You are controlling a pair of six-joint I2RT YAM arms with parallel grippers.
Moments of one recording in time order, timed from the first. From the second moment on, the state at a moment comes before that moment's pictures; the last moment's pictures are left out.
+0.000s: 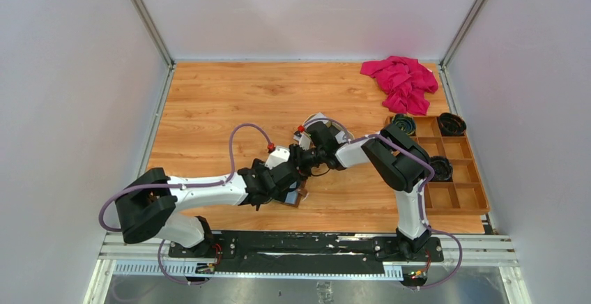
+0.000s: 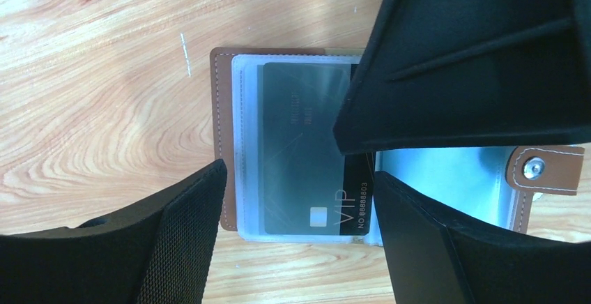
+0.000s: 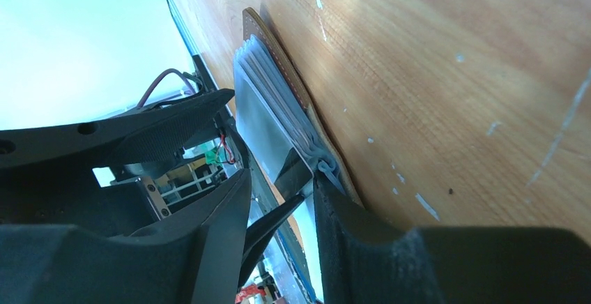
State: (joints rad) left arm -1.06 1.39 0.67 -0.42 -0.56 -0.64; right arm 0.72 2.01 0.94 0.34 -0.81 0.96
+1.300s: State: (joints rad) left arm -0.99 1.20 0.57 -0.36 -0.47 -0.59; right arm 0.64 1.74 0.95 0.00 -0.82 0.41
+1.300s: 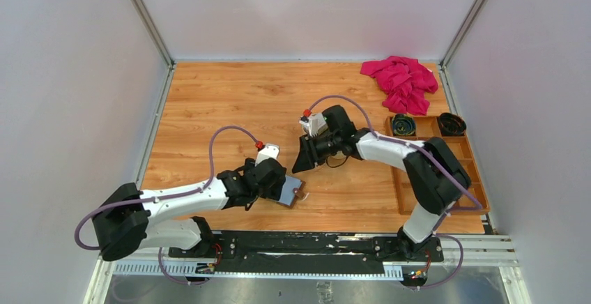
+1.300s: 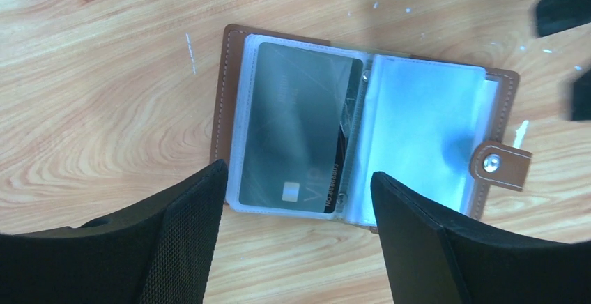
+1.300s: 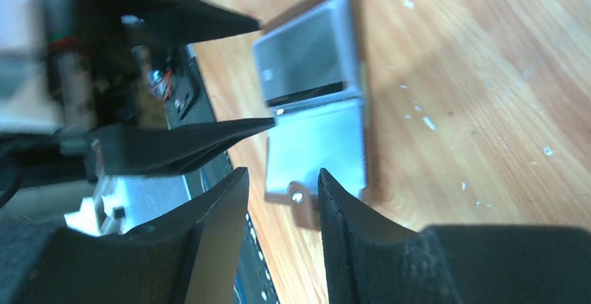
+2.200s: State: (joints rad) left arm -0.84 0.92 0.67 -0.38 -0.14 -0.37; right arm 0.38 1.29 1.00 -0.64 -1.06 -0.68
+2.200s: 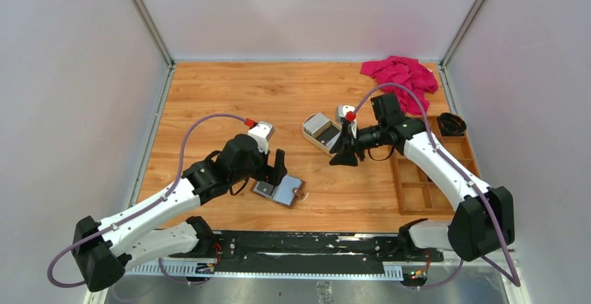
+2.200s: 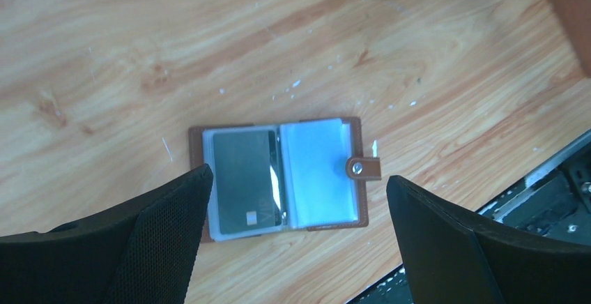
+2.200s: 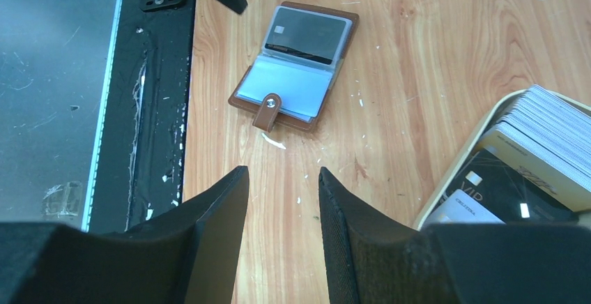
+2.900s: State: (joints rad) left arm -0.61 0.98 0.95 -0.49 0.03 -0.11; right arm 0.30 1.25 1.05 -0.75 -1.03 -0.75
